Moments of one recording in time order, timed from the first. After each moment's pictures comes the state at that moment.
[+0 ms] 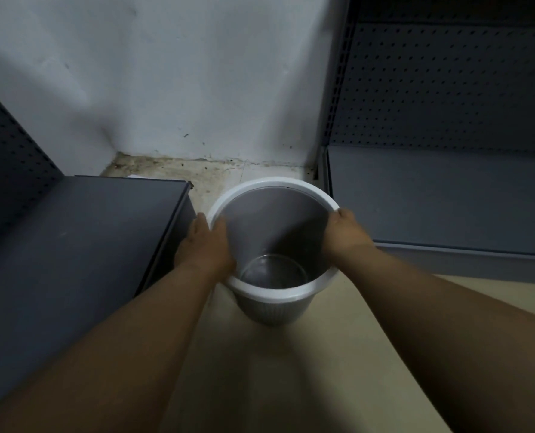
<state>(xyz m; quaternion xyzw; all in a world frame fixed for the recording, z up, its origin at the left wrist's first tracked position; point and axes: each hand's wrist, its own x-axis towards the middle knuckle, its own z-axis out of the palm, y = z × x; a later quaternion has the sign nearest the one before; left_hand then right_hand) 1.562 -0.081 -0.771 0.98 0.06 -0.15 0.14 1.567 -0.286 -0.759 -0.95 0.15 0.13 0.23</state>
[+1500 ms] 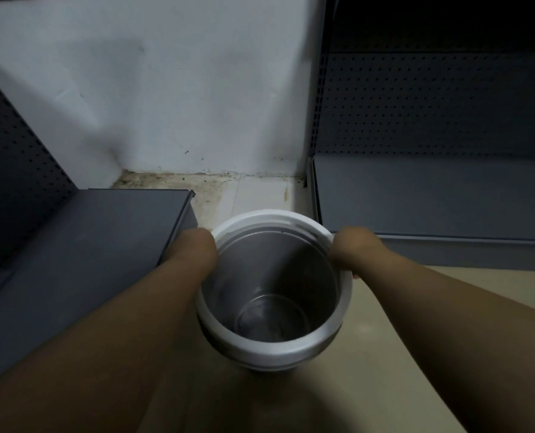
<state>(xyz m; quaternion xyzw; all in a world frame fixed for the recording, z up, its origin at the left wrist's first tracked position) 1.511 -0.080 -0.722 0.98 0.13 -0.16 0.06 1.496 -0.307 -0.721 -0.96 0.14 0.21 0.14</state>
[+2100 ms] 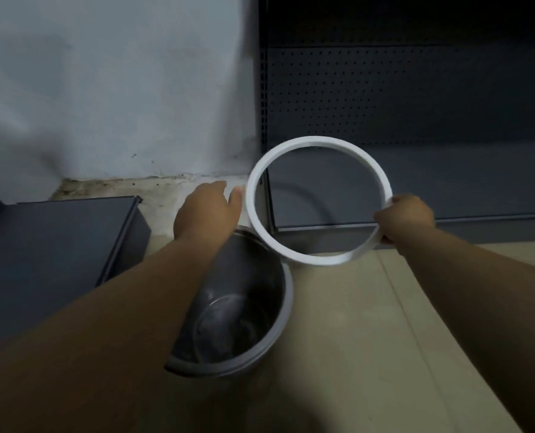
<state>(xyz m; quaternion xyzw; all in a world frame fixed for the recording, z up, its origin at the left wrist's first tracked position) 1.519 -0.186 -0.693 0.96 0.00 0.05 0.26 1.490 -0.459 -0.726 -0.86 0.38 -0.06 0.33</state>
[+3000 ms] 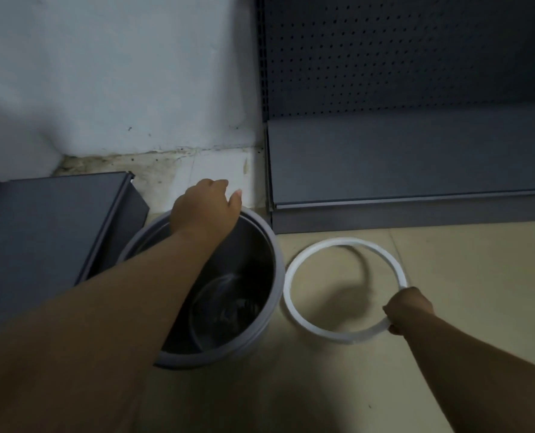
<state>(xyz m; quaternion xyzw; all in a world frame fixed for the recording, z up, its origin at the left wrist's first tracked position) 1.523 -0.205 -0.739 0.99 -0.04 0.01 0.11 1.420 -0.487 -0.914 -0.78 0.52 0.18 0.30</state>
